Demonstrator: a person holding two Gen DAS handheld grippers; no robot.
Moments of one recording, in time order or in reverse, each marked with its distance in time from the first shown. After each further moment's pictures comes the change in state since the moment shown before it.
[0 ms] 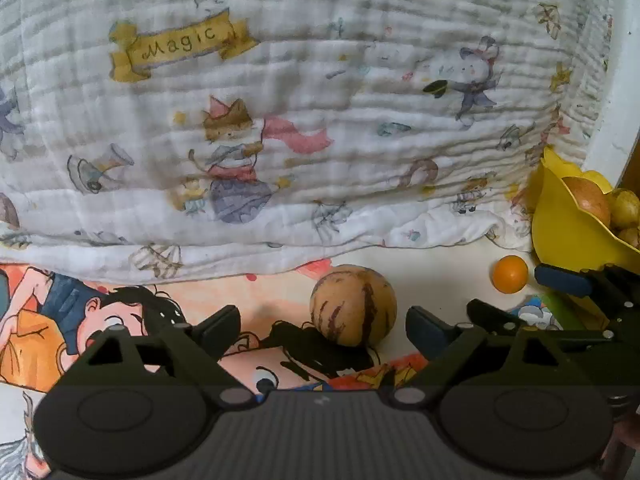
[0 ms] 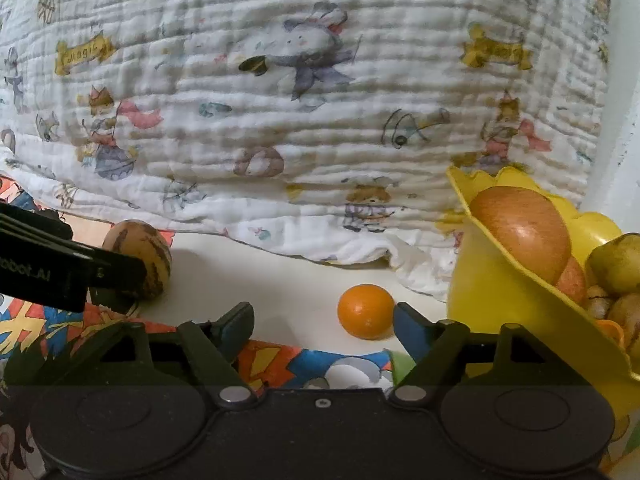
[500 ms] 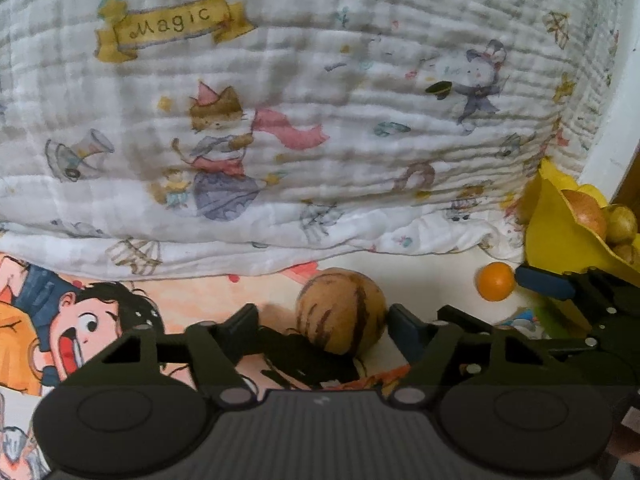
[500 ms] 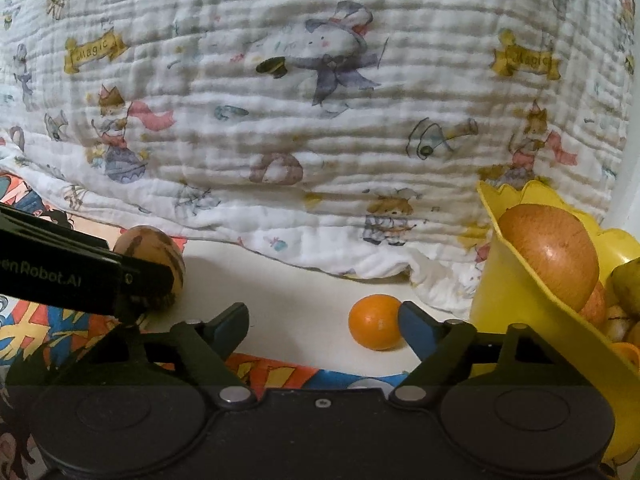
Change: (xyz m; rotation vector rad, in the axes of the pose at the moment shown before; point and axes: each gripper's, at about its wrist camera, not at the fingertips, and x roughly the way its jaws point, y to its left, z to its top) left arm 0.015 0.001 0.003 -0.044 0.007 -0.063; right arm 0.008 0.007 0.006 -0.029 -0.011 0.035
